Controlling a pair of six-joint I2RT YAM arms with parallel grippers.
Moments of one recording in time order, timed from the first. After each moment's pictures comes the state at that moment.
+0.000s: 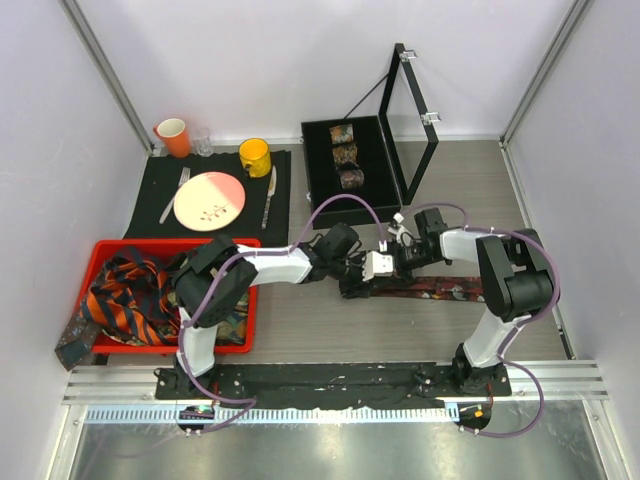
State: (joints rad) left arm -0.90 1.95 1.13 0.01 0.51 0.51; right arm 0.20 1.73 0.80 -0.32 -0.90 0.33
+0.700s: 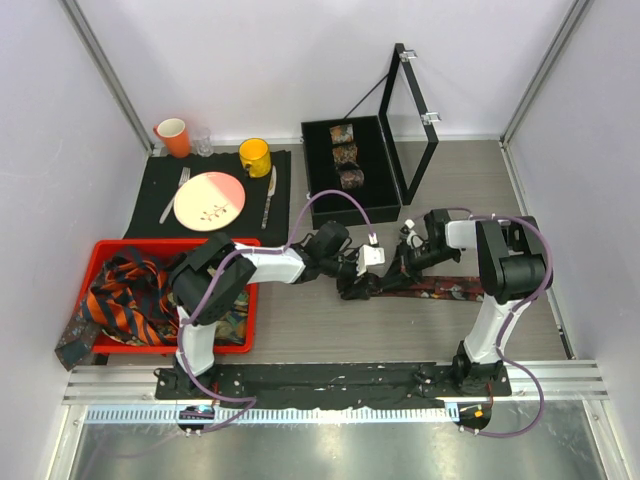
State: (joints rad) left arm -0.84 1.94 1.05 0.17 0.64 0.40; right arm 0.11 1.86 0.89 -0.53 -0.88 0.29
